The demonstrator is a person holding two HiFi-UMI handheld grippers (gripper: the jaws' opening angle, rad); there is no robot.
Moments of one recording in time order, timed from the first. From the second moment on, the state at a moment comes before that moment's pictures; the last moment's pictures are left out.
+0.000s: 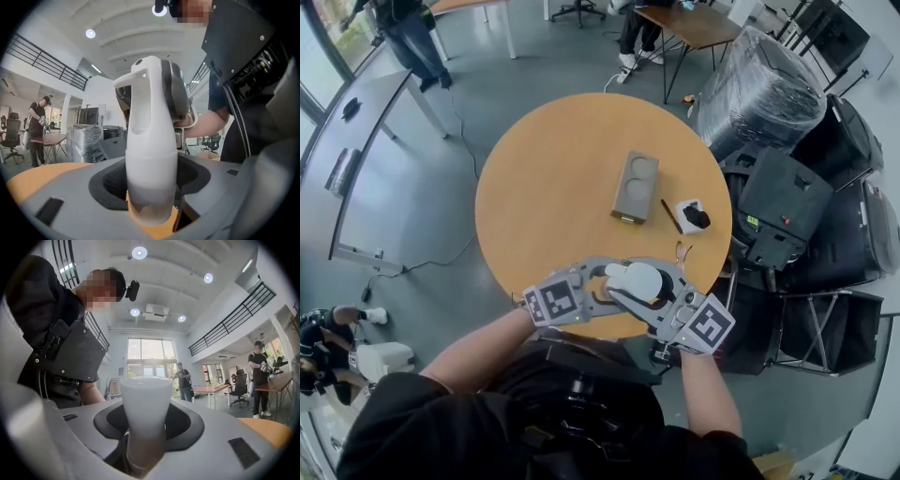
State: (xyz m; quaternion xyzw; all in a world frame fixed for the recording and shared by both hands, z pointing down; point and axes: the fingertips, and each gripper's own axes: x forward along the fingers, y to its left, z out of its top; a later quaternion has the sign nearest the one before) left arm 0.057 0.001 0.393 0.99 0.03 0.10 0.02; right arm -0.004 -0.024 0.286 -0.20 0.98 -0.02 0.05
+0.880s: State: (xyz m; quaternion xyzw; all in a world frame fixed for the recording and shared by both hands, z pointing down) left arm 0.068 -0.051 0.389 0.99 -0.11 0.08 0.04; right arm 0.024 -0.059 0.310 -0.32 0.95 -0.01 -0.02
